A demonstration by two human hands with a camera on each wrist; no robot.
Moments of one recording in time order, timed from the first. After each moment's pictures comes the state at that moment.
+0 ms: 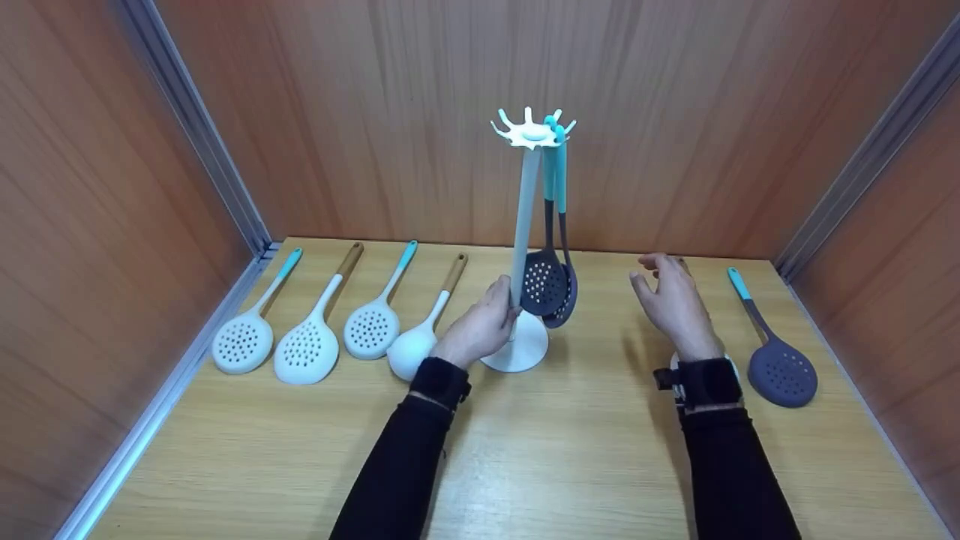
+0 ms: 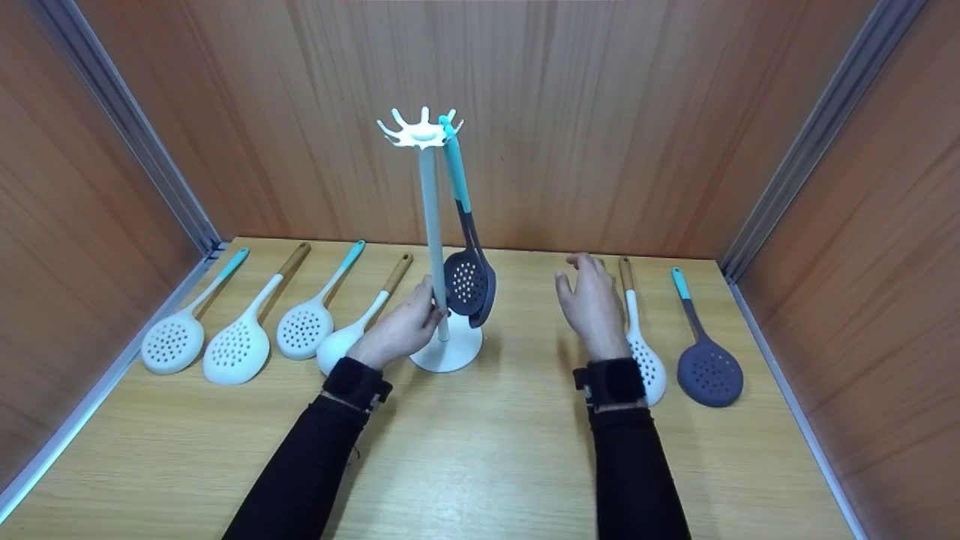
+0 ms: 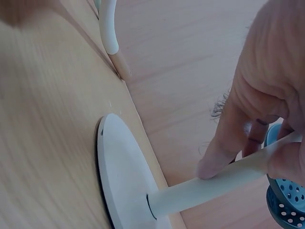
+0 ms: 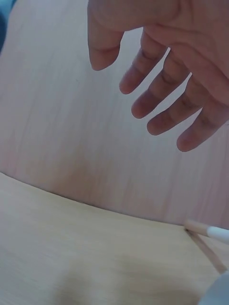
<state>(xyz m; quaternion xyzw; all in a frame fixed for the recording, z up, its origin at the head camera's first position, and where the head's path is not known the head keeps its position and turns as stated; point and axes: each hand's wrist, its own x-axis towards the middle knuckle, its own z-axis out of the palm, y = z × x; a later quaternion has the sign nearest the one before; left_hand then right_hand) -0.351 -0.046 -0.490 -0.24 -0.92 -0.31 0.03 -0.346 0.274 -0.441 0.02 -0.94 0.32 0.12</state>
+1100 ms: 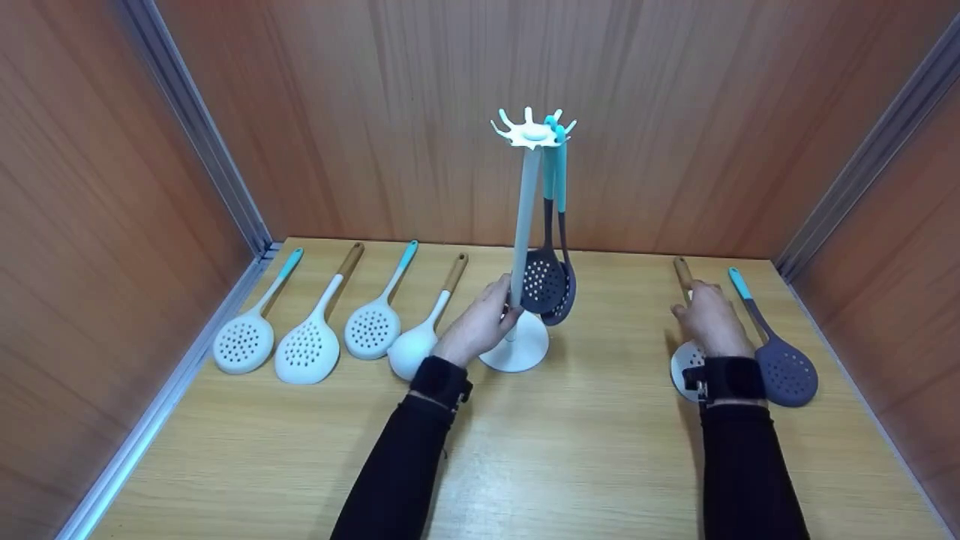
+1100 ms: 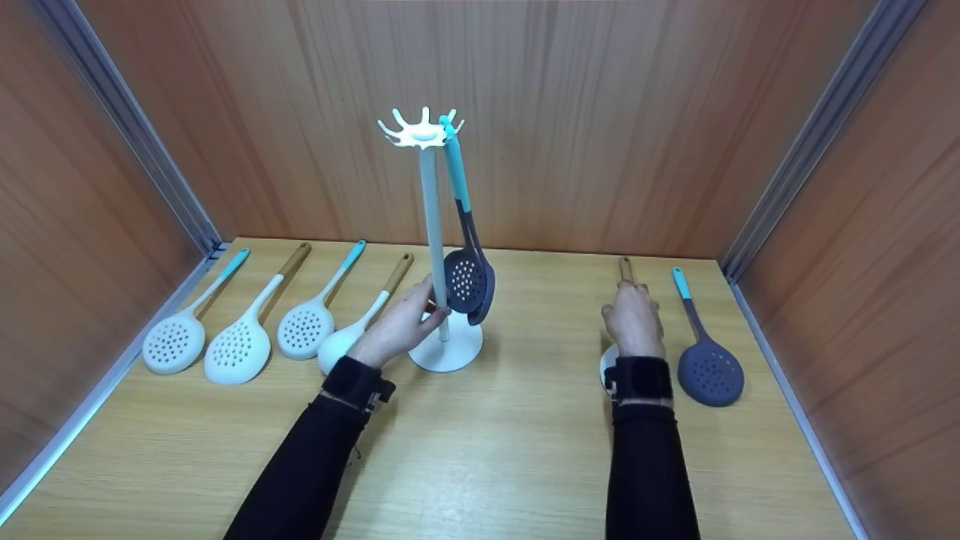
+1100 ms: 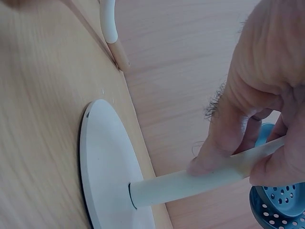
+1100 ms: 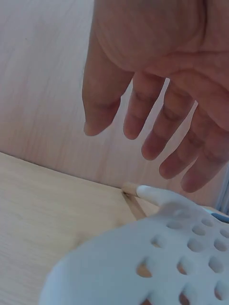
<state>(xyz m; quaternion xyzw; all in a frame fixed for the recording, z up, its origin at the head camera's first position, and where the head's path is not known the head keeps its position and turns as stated) -0.354 -0.049 -0.486 -0.24 -0.90 -0.37 0.02 -0.348 0.338 -0.455 -0.07 -0.96 0.27 -0.06</state>
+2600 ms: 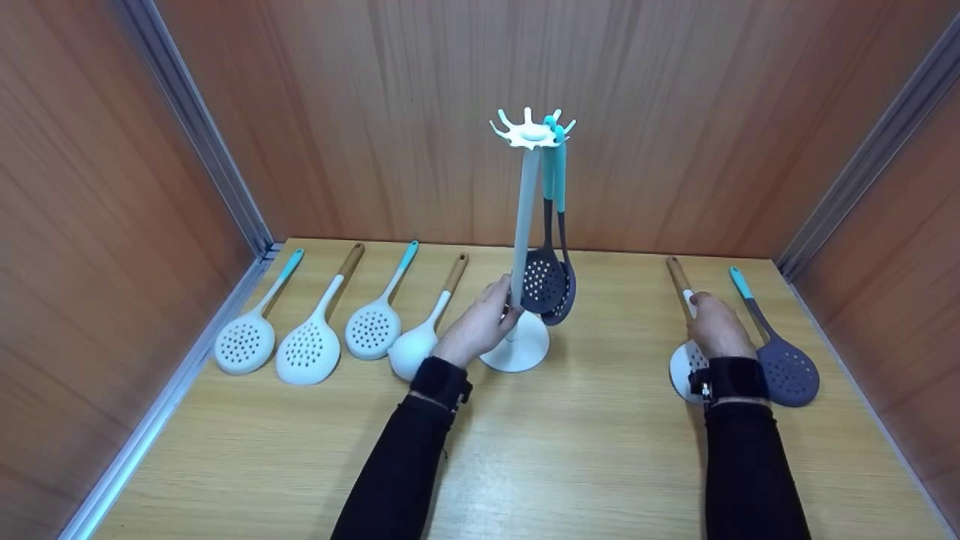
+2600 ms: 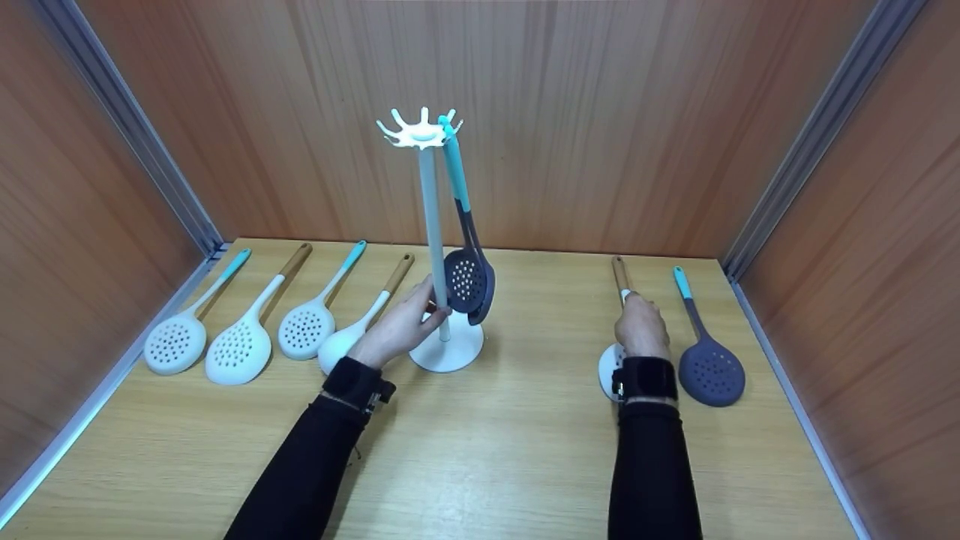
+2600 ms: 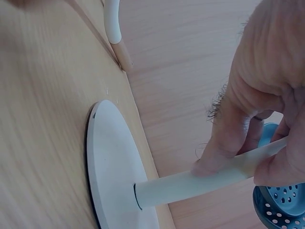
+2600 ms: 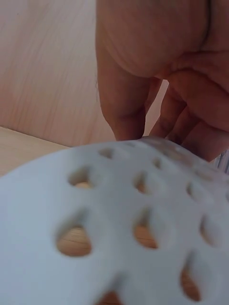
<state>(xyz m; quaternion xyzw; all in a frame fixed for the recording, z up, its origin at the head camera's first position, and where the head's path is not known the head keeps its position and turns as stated) -0.355 -0.049 -0.489 -0.23 -0.90 -0.37 0.01 -0.352 0.356 -0.467 -0.11 -0.94 0.27 -0.16</state>
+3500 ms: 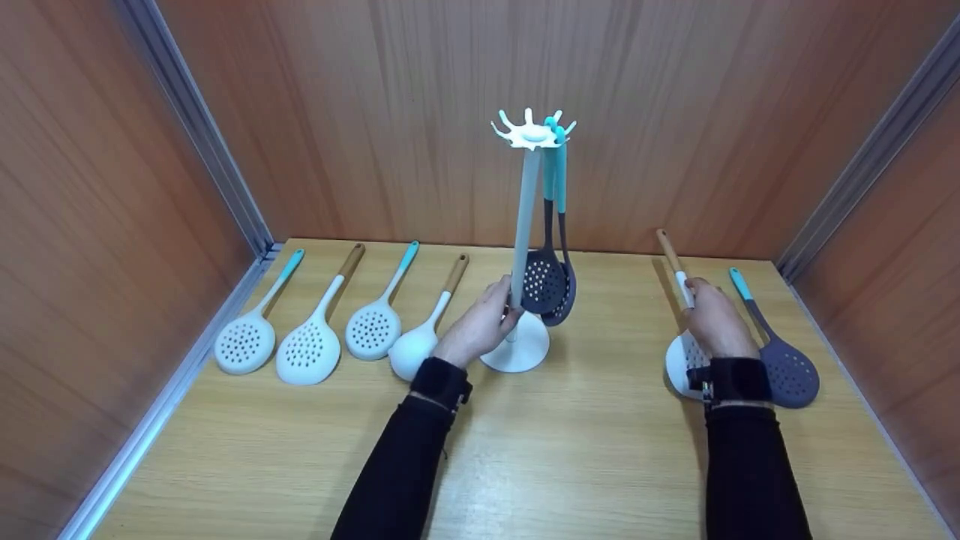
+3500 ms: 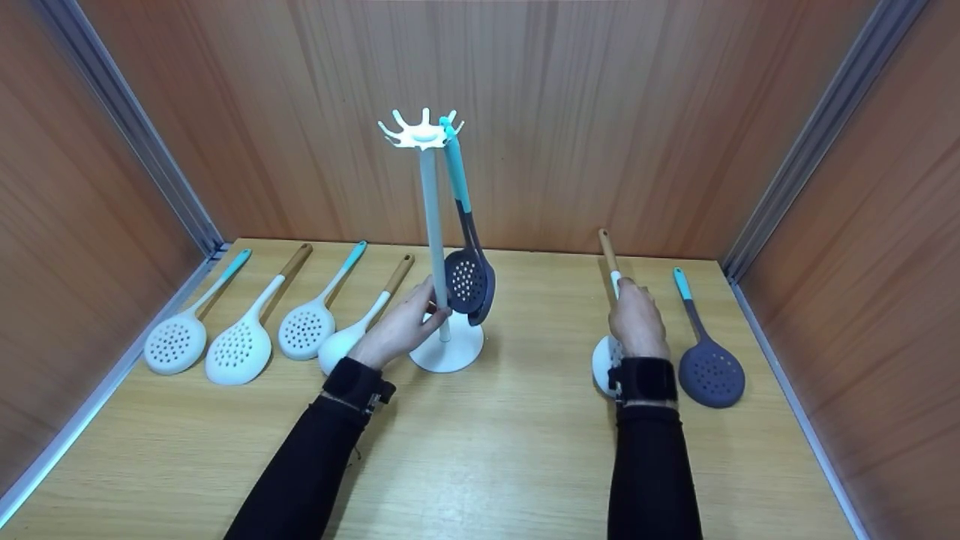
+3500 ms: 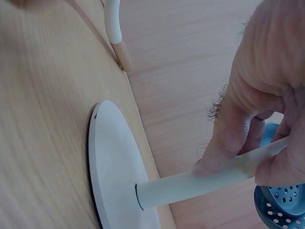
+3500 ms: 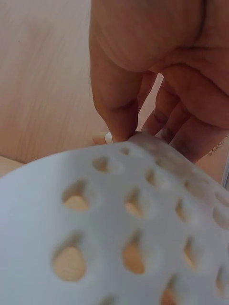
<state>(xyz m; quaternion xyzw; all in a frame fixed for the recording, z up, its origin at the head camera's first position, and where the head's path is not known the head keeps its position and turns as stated) -0.355 -0.048 -0.490 -0.24 -0.90 -0.36 0.02 -0.349 0.341 -0.445 -0.09 -0.95 0.27 -0.11</state>
